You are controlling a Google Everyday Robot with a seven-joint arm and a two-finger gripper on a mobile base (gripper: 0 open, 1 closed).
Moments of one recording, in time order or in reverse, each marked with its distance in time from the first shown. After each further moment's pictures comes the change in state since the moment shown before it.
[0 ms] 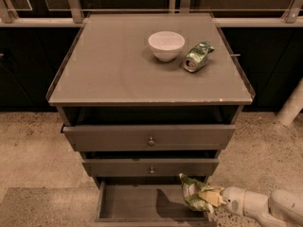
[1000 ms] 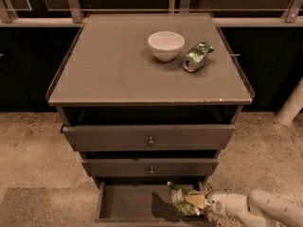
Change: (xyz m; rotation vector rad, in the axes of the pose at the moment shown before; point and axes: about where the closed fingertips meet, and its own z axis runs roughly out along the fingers) arm 0.046 -0.027 0.066 -0.068 0.059 0.094
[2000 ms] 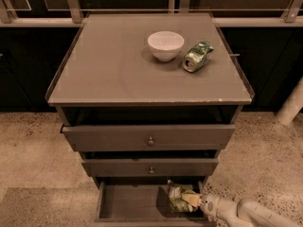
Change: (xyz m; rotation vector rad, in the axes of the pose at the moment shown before) arm 0.020 -0.076 0.042 0.026 -0.134 0.151
